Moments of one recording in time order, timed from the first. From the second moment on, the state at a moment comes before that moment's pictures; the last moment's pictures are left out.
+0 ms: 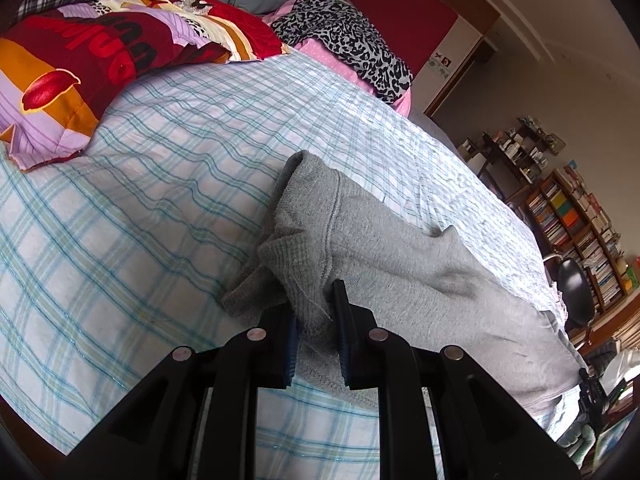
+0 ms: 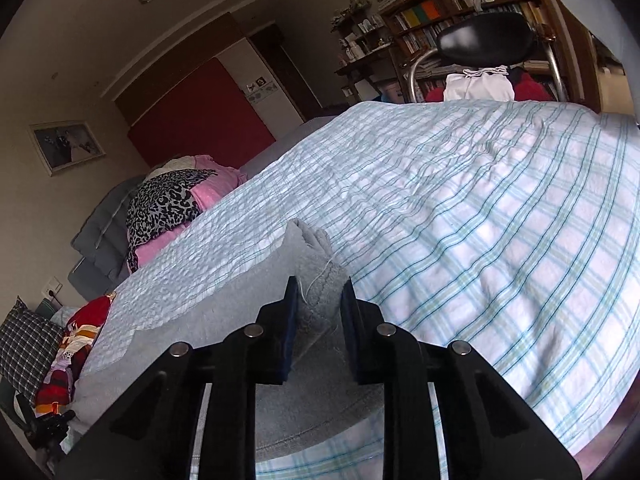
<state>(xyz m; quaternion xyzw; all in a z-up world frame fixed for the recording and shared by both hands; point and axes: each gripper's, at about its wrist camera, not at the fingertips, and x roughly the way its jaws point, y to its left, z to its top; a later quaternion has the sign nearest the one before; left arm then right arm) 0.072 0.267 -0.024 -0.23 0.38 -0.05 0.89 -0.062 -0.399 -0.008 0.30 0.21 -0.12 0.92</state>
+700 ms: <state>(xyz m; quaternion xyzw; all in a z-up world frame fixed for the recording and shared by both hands) 0.045 0.255 0.005 -0.08 0.34 0.06 0.93 -0.101 -0.383 -0.036 0.23 0.23 -0.24 0.92</state>
